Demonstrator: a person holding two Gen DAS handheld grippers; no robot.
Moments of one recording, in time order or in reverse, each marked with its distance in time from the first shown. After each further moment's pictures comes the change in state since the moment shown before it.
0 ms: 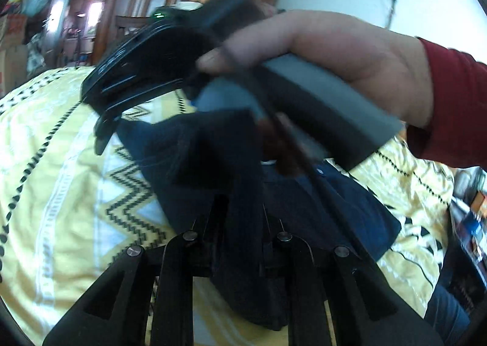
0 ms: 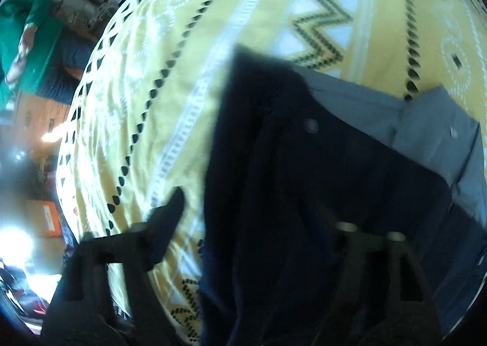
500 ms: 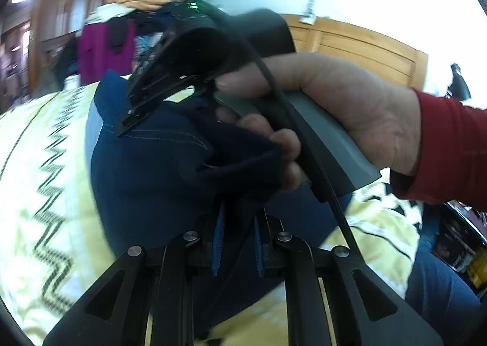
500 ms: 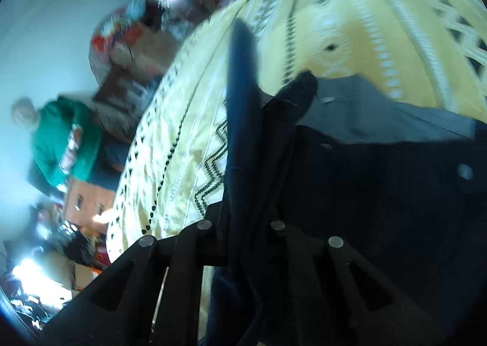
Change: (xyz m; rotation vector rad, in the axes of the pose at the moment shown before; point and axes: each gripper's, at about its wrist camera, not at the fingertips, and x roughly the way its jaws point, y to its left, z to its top) left arm 0.039 -0.144 0.003 0.267 0.124 -0.200; right arm -0.129 -0.164 -0.152 0.241 -0.509 0.263
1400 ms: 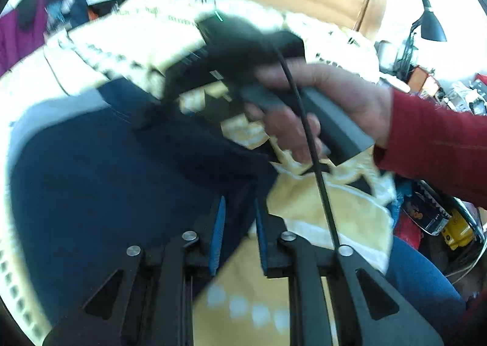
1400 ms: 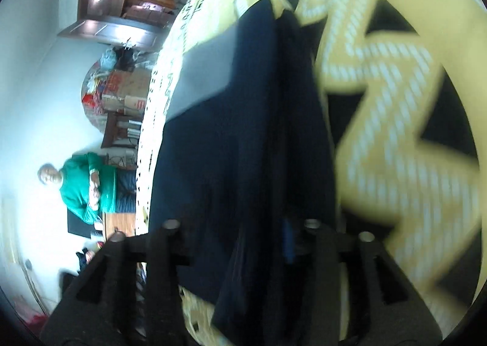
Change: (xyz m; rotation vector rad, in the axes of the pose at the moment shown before) left arm 0.108 -0.127 0.008 0.116 0.276 -0.221; right arm -0.090 -0.196 -0.087 0.330 0.025 0.108
